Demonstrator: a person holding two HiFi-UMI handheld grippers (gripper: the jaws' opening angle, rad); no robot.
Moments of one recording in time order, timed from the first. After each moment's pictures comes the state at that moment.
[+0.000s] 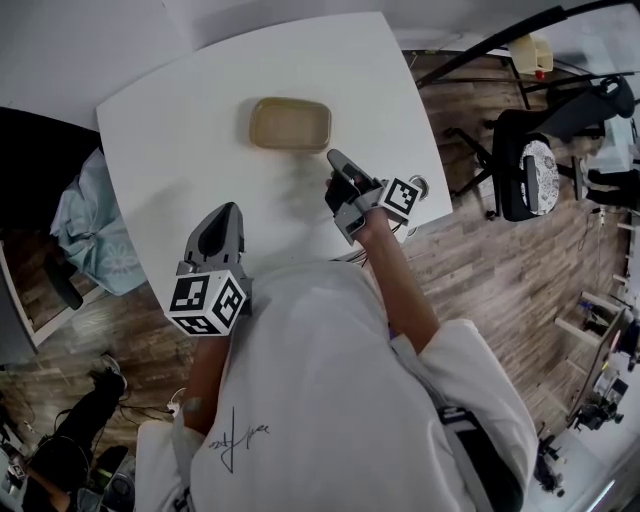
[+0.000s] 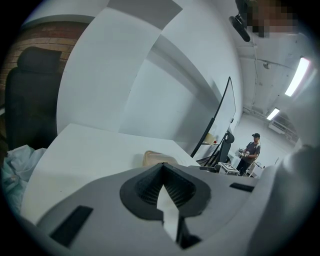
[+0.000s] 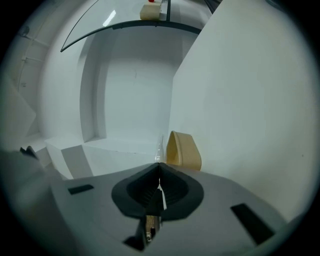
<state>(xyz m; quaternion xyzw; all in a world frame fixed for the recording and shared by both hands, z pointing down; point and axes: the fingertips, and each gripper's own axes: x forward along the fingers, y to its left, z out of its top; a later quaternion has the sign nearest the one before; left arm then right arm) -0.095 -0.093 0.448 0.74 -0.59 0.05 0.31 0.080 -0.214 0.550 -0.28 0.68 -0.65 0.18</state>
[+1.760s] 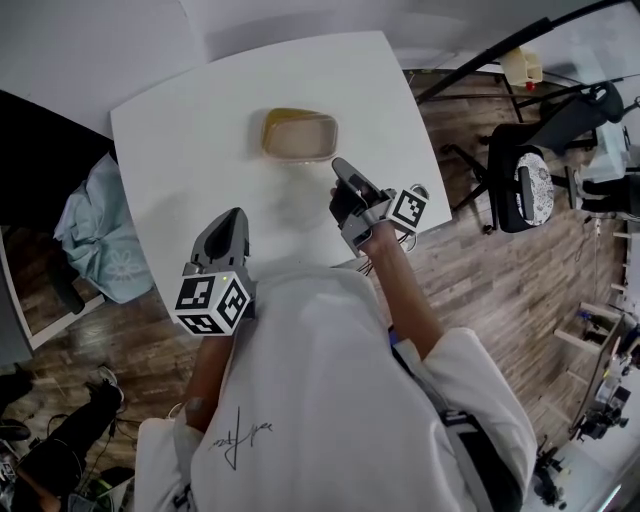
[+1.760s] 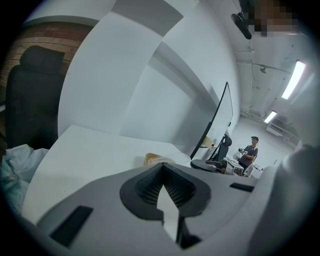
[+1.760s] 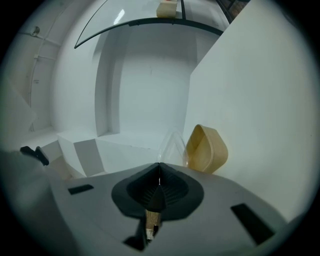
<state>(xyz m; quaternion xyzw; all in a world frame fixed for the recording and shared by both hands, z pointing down) -0.102 -0.086 0.439 0.75 -0.59 0.03 0.30 0.069 -0.204 0.495 -0.25 0.71 -0.63 0.20</state>
